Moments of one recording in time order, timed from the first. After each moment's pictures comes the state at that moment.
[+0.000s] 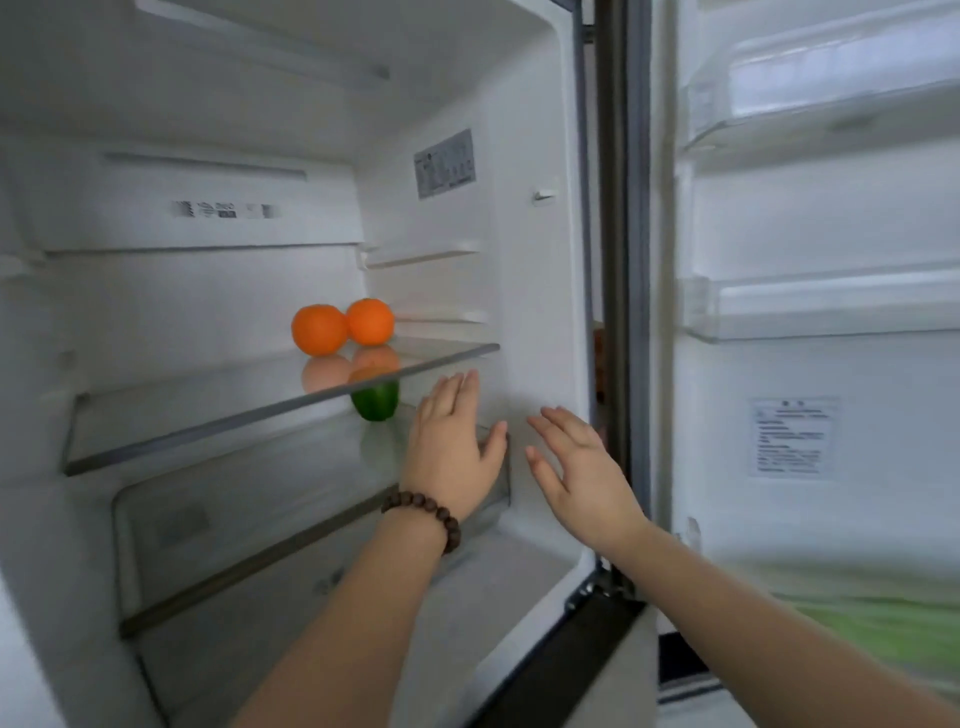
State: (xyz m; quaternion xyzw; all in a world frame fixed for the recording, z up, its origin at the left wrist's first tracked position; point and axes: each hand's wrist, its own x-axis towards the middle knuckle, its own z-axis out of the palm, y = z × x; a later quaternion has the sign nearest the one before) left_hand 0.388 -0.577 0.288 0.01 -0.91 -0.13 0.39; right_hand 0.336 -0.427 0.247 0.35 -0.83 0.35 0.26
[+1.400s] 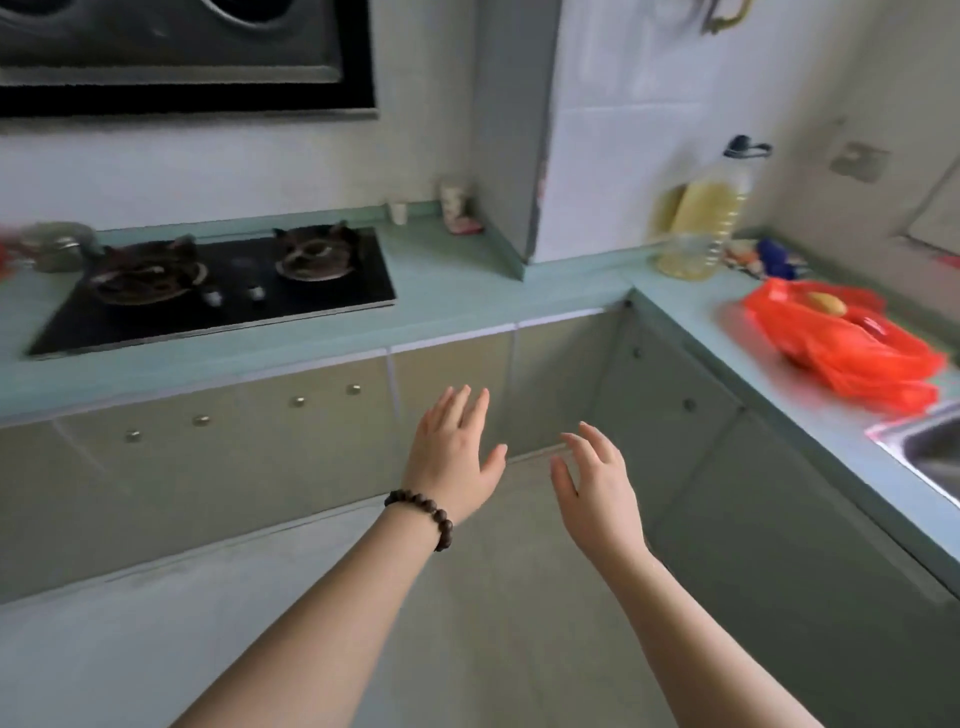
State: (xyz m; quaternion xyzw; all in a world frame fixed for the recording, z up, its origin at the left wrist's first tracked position) left_hand 0.828 0.346 0.019 -0.72 -0.66 -0.23 -0.05; right_hand 1.006 0.348 -0.004 -0.61 -0.71 0.15 0.31
